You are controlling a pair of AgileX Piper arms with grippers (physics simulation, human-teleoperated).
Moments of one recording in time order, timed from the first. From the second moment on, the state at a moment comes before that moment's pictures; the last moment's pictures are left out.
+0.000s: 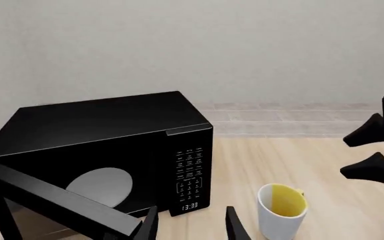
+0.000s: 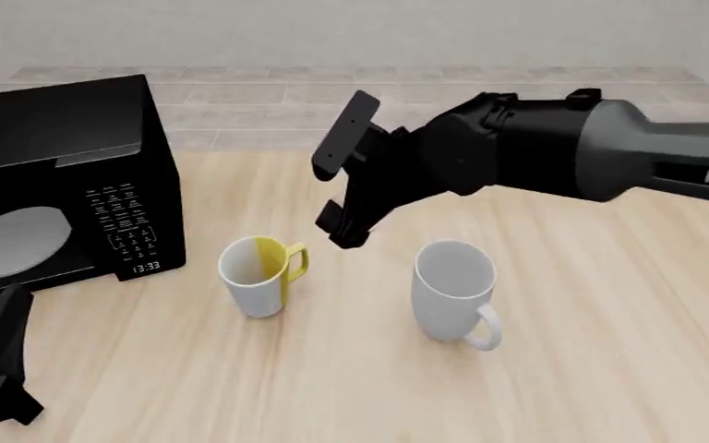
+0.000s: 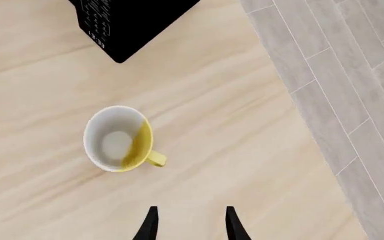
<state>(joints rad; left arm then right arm) 0.00 0.01 0.00 0.00 0.00 0.71 1.73 -1.28 0.40 -0.48</state>
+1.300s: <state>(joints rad) 0.00 0.01 0.00 0.00 0.00 0.73 2.12 -1.49 0.42 -0.53</state>
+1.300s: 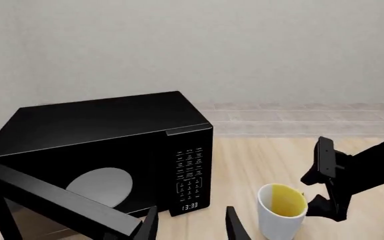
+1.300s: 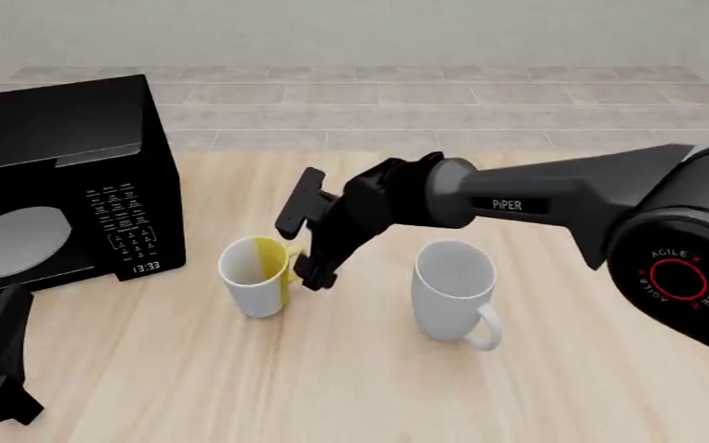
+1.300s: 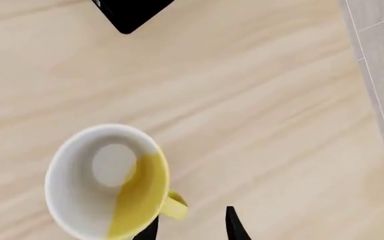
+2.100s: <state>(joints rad) 0.00 0.01 0.00 0.00 0.00 0.74 2.15 -1.50 0.43 -0.52</state>
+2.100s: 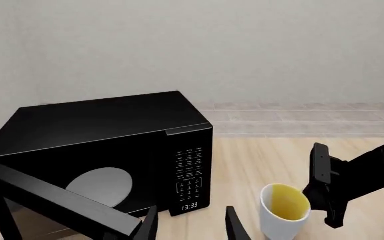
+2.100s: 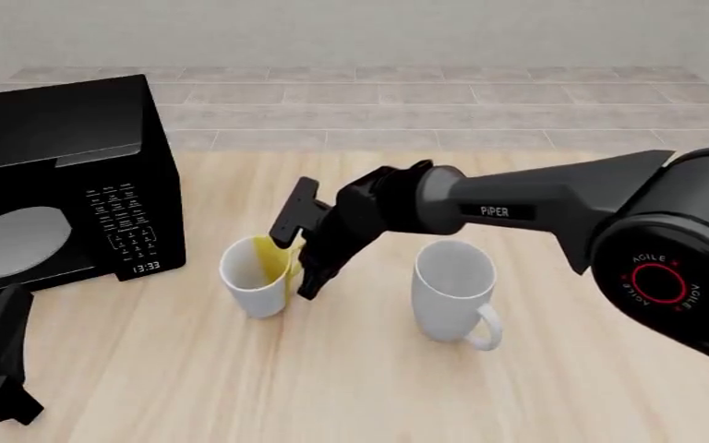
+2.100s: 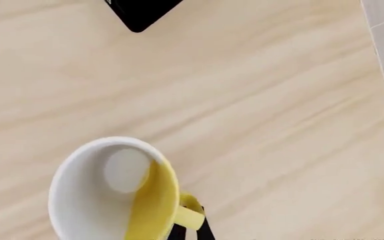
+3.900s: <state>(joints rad) 0.00 0.01 0.00 0.00 0.00 0.52 1.71 -1.31 0.42 -0.42</state>
